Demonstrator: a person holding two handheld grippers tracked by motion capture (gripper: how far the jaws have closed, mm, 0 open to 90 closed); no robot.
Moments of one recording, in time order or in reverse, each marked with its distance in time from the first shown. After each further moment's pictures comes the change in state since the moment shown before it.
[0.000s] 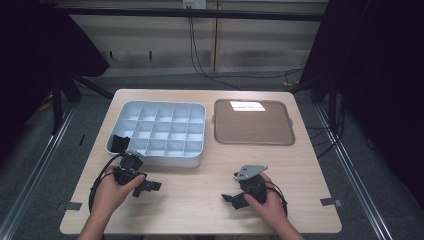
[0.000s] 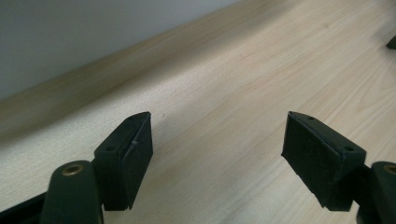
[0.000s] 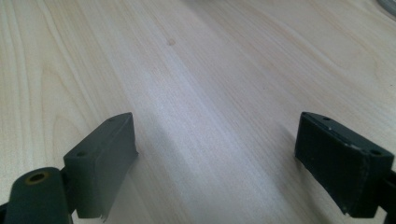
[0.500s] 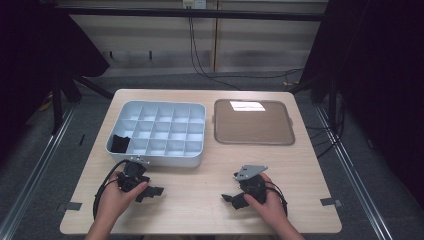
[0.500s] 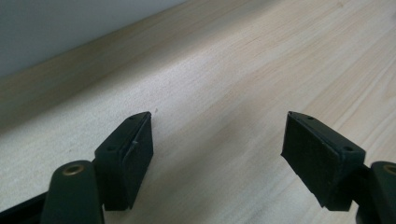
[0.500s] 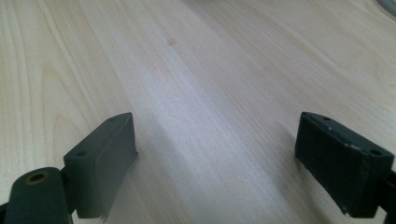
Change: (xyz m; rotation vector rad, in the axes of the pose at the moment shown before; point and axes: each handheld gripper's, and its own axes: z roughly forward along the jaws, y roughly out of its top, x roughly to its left) left arm -0.004 -0.012 0.015 -0.028 0.030 0.074; right arm 0.000 0.000 0.000 -0.001 0.002 -0.003
